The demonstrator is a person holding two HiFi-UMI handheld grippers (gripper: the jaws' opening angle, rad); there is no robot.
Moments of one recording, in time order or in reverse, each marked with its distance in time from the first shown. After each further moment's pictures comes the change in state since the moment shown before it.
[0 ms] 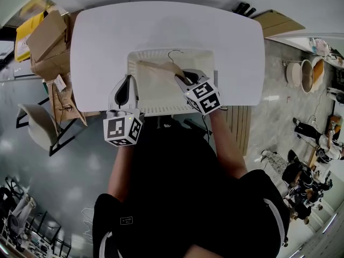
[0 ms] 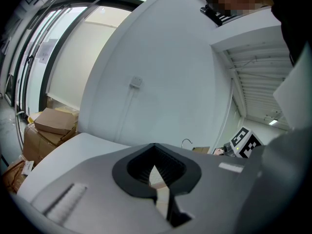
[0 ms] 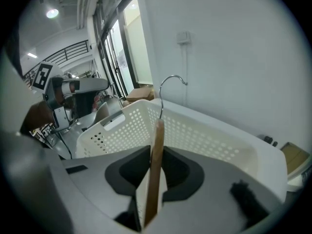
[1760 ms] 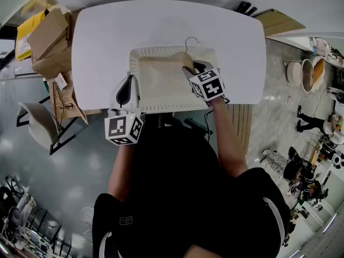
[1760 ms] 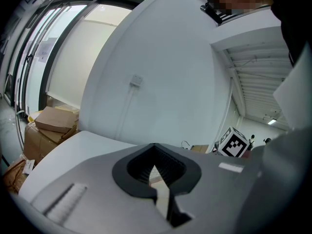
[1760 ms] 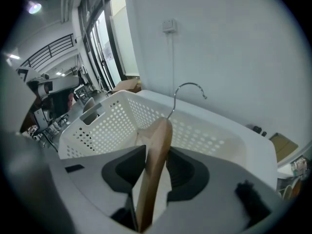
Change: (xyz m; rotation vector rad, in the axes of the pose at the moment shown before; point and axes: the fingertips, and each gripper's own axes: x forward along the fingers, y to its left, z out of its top) left arm -0.008 0.002 -0.007 0.002 0.018 -0.010; right arm 0.009 -0.045 -0.016 0.073 0.101 -0.107
